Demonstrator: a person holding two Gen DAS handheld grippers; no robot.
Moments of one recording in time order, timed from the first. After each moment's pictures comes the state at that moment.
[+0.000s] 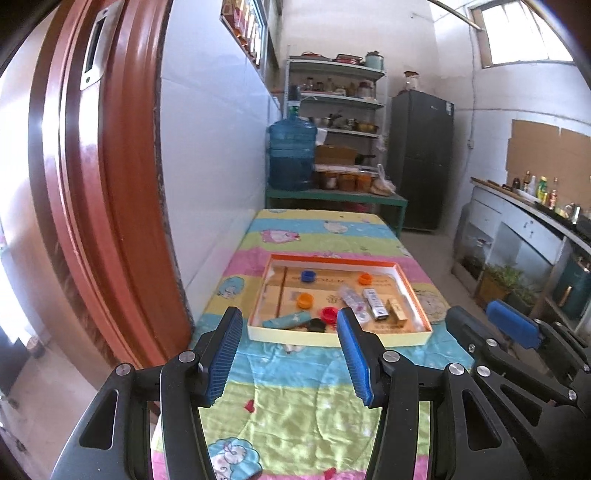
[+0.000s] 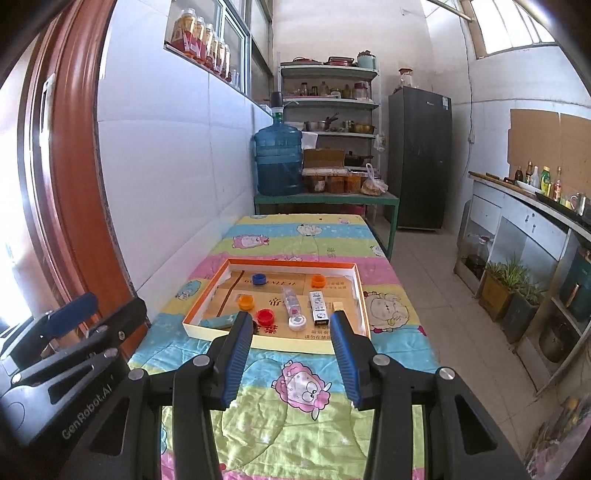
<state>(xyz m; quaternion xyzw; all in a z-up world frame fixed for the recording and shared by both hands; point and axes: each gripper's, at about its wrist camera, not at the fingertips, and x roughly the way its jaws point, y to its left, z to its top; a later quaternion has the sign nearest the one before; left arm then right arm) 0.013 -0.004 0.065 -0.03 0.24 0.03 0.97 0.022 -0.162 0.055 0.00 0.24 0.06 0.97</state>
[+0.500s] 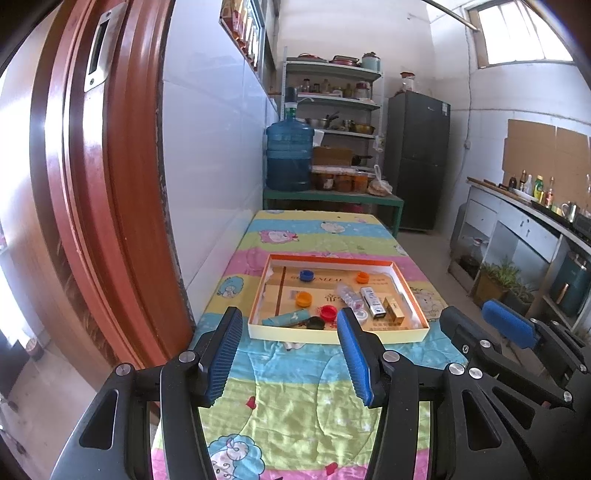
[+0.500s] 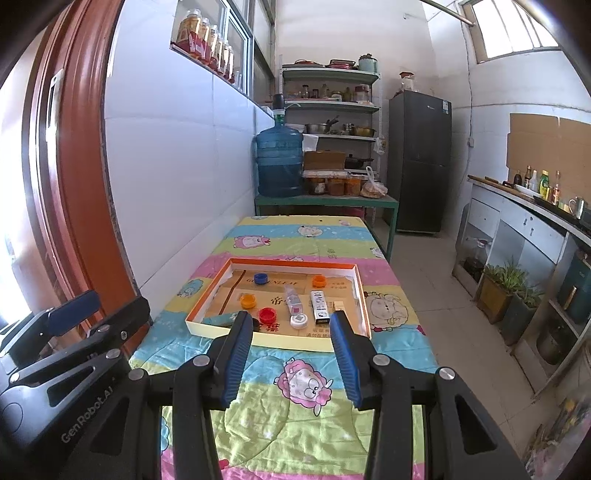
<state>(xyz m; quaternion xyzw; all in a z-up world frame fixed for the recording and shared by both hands) 0.003 -0.004 0.065 -0.03 0.24 0.03 0.97 0.016 -0.155 0.055 0.00 0.24 0.06 0.97</state>
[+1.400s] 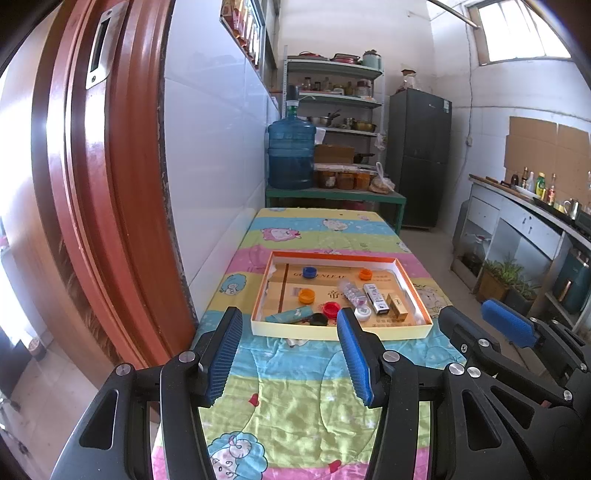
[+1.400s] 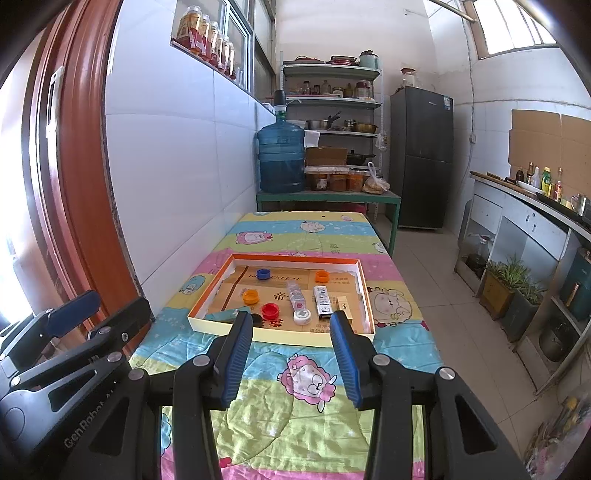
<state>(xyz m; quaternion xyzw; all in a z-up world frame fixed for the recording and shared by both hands) 0.005 -0.004 0.062 -0.02 0.24 0.03 0.97 0.020 -0.154 0.051 0.00 0.25 0.06 0.97</state>
